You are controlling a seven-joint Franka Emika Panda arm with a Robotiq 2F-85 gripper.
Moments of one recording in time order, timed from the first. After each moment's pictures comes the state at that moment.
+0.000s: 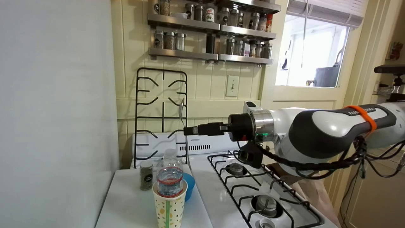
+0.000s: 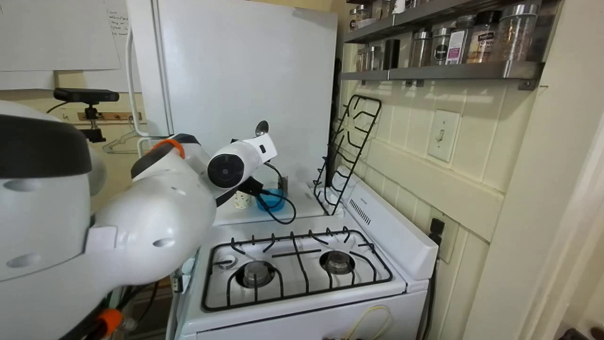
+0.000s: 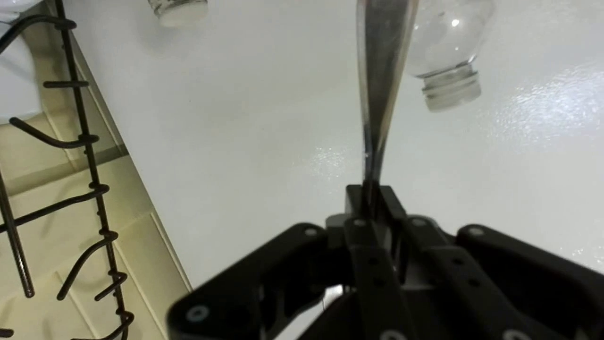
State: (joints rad) arm -1.43 1.39 1.34 -2.75 -0.78 3.37 -0.57
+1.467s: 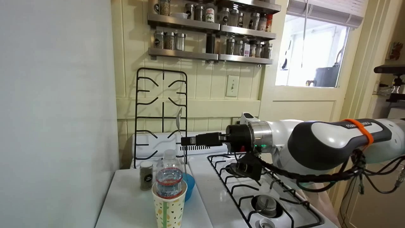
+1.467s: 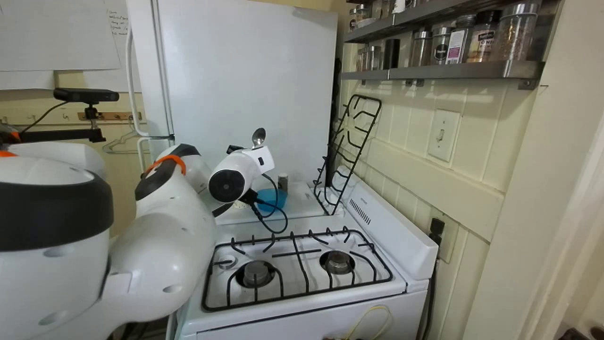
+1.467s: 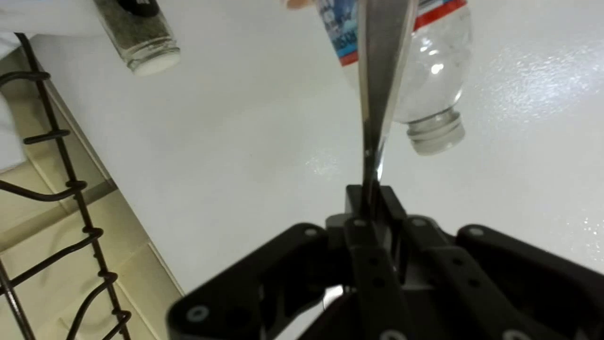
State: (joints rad) arm -1.42 1.49 1.25 -2.74 -0.84 3.35 -0.55
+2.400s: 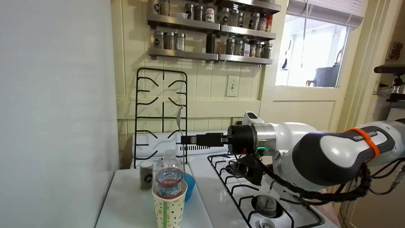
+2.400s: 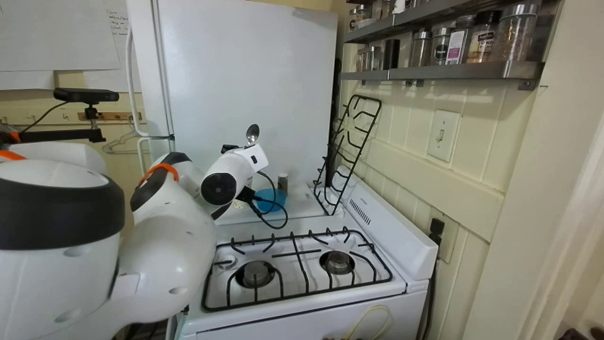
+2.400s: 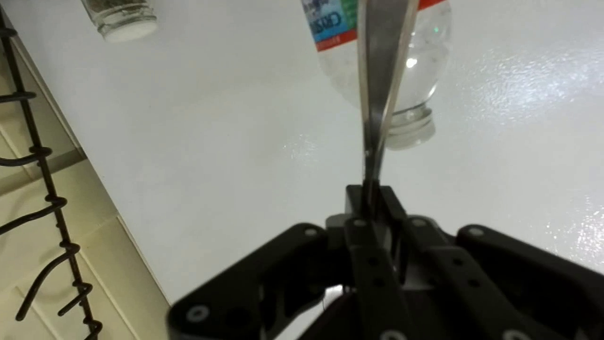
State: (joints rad) arm -1.40 1.49 1.21 -2.75 -1.03 3.41 -0.50
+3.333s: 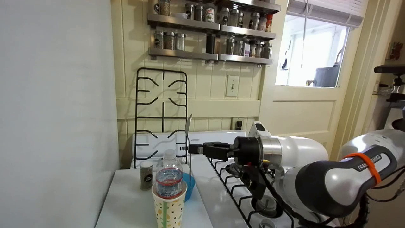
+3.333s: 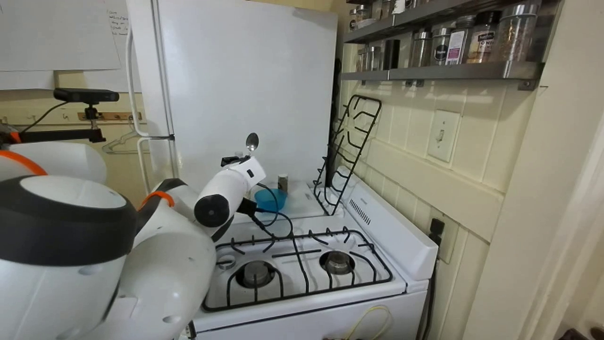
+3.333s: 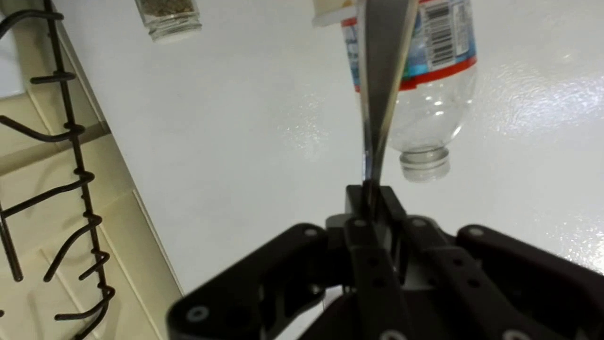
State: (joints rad) arm -1.39 1.49 1.06 -2.69 -1.33 3.52 -0.42
